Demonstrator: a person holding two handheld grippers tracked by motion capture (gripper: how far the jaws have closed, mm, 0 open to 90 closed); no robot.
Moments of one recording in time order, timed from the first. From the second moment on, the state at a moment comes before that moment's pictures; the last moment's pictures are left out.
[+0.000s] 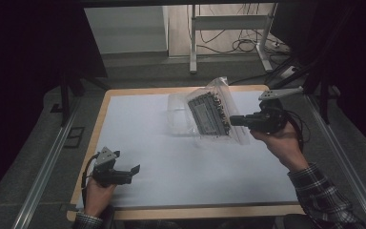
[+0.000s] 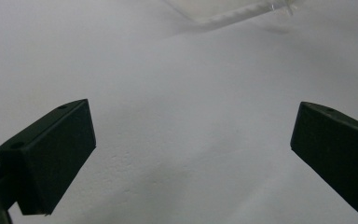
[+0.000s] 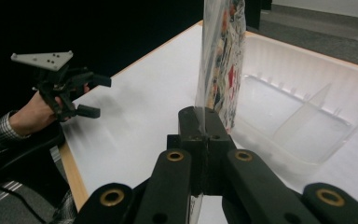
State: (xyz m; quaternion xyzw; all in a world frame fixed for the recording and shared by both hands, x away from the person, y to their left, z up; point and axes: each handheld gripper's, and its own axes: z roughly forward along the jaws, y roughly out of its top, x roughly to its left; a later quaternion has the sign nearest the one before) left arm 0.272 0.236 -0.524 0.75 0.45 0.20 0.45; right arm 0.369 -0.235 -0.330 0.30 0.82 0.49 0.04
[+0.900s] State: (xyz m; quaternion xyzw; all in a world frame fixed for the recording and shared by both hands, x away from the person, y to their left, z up) left arm 0.272 0.235 -0.524 0.75 0.44 0.19 0.45; right arm 0.420 -0.217 -0.271 0.31 0.83 0.46 0.09
